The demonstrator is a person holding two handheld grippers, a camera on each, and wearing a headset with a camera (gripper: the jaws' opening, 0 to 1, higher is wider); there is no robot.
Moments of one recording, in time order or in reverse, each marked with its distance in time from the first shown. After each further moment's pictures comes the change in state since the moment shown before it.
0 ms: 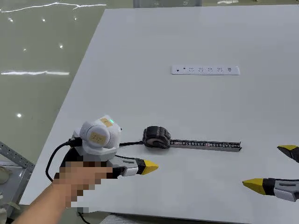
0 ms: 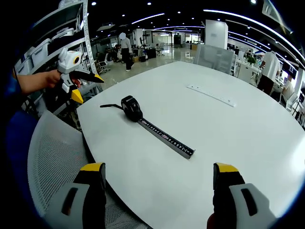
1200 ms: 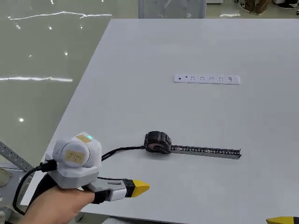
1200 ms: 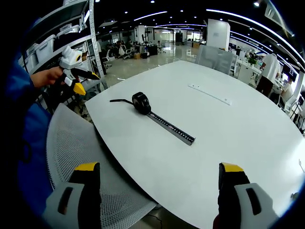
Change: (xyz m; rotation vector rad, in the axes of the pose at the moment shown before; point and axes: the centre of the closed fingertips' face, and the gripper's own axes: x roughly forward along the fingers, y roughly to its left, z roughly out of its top) left arm -0.056 -0.017 -0.021 -0.181 0.041 0.126; right arm -0.062 0.026 -0.016 -0.026 0.035 -0.002
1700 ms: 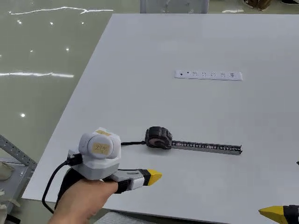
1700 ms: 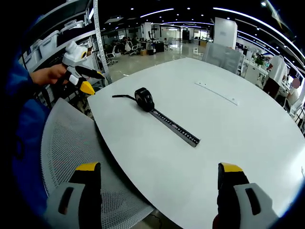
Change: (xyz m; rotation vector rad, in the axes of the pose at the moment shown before) left arm 0.036 -0.011 0.001 -0.088 0.014 0.064; right arm 0.028 -0.002 -0.001 -0.038 0.029 0.051
